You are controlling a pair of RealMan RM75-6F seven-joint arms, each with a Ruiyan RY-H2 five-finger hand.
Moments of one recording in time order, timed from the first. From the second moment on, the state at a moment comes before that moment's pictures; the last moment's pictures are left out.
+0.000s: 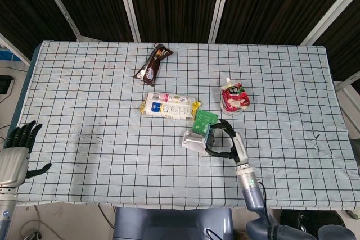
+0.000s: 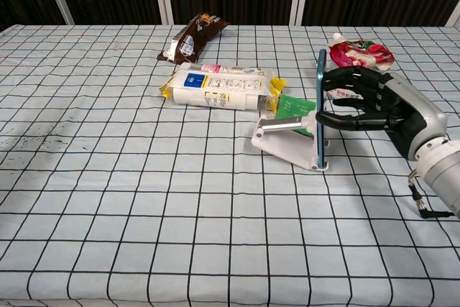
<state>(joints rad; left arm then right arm) -0.12 -1.19 -0.05 -1.63 1.46 1.45 0.10 0.42 -1.89 0.19 -1.15 -1.43 1.26 0.88</state>
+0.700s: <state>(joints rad) -0.12 -1.19 -0.05 -1.63 1.47 1.46 0.07 0.44 -1.87 0.21 -1.24 -1.42 1.25 0.76</state>
